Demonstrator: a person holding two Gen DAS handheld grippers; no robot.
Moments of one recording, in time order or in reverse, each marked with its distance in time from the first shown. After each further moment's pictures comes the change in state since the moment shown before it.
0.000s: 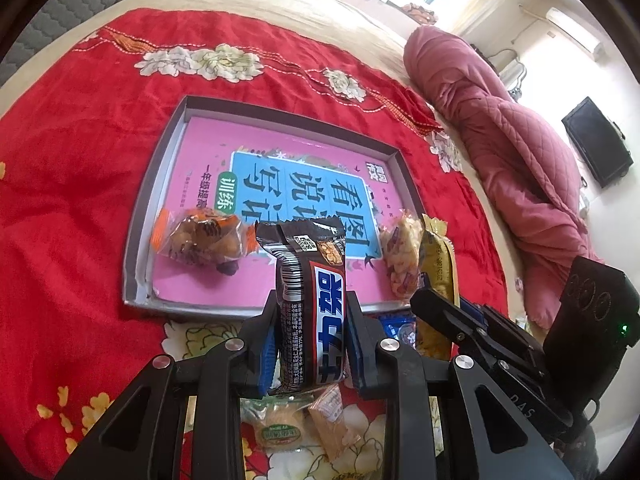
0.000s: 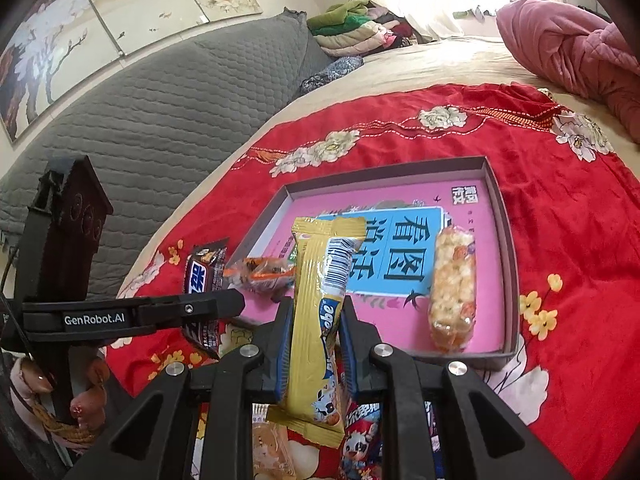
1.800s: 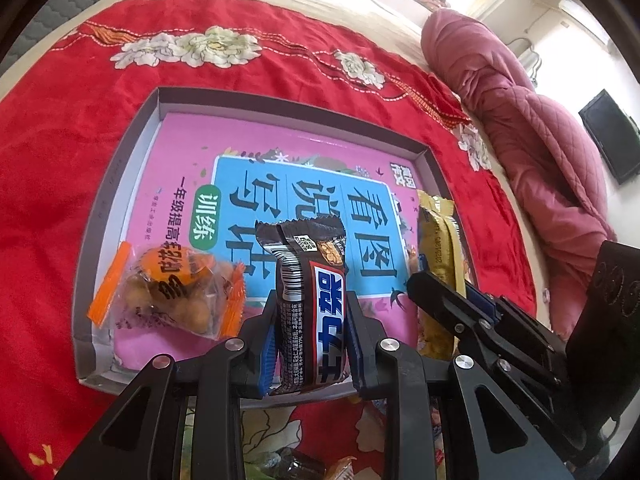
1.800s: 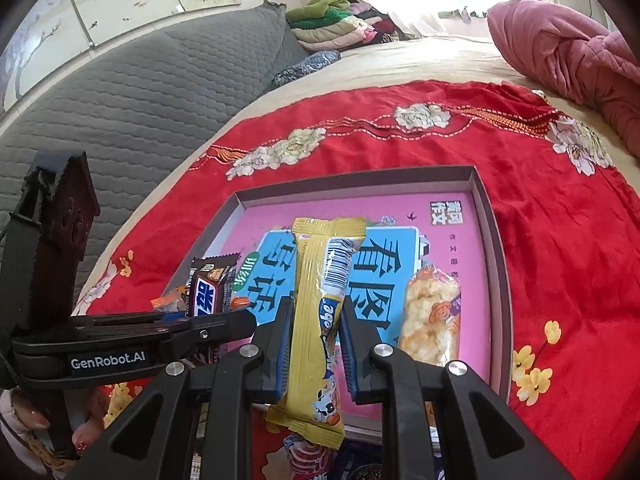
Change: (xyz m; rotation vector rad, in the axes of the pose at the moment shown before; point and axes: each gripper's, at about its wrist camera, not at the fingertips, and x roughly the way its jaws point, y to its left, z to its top) left arm 0.066 -0.004 0.030 0.002 0.041 0.058; right arm 0.052 -0.026 0.027 -0.006 0.025 -0.114
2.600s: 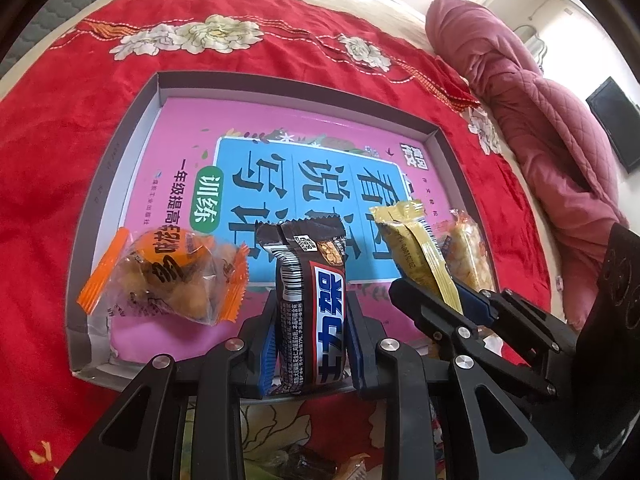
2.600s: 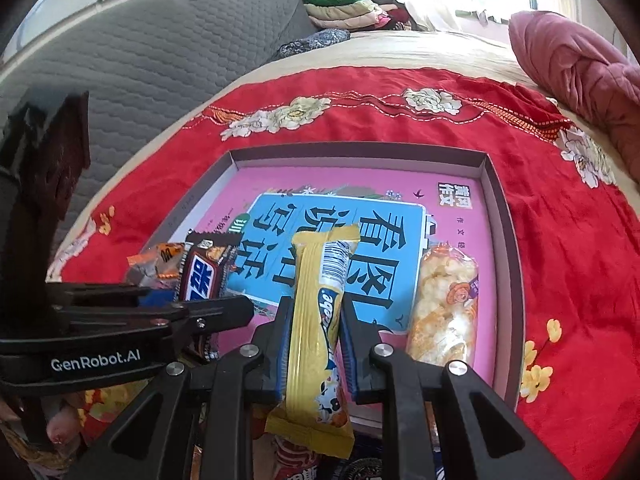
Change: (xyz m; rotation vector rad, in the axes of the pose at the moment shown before) left arm 0.010 0.000 -0.006 0.015 0.032 0.038; right arm 0.017 0.016 -0.011 -0.112 0.086 -0.084
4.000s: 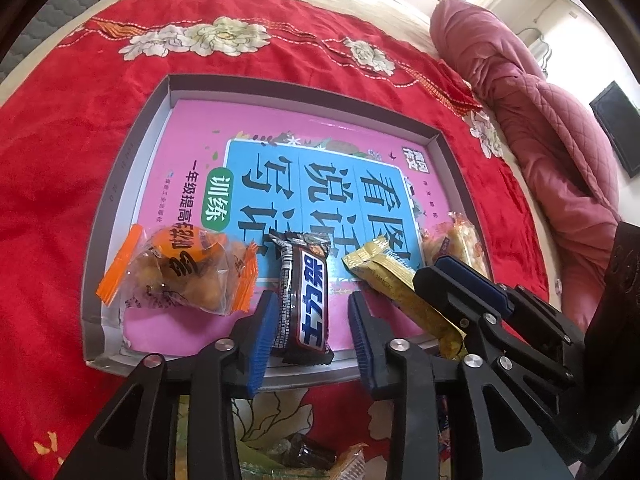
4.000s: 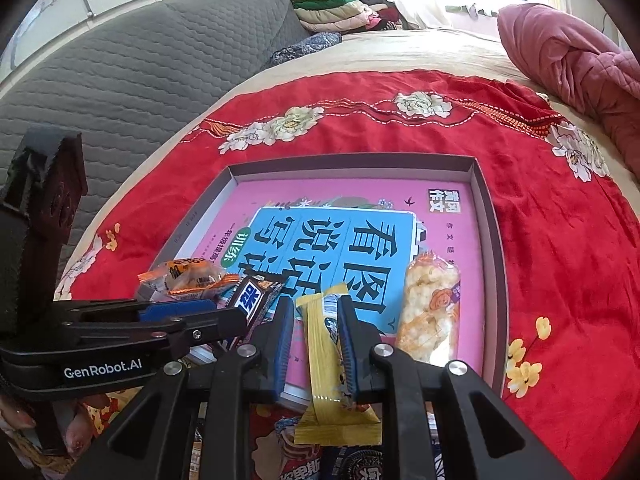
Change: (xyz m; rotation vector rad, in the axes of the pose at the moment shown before) left arm -0.012 0.000 0.000 -0.016 -0.004 0.011; right arm -0.016 -0.007 0.008 0.056 -0.013 0.022
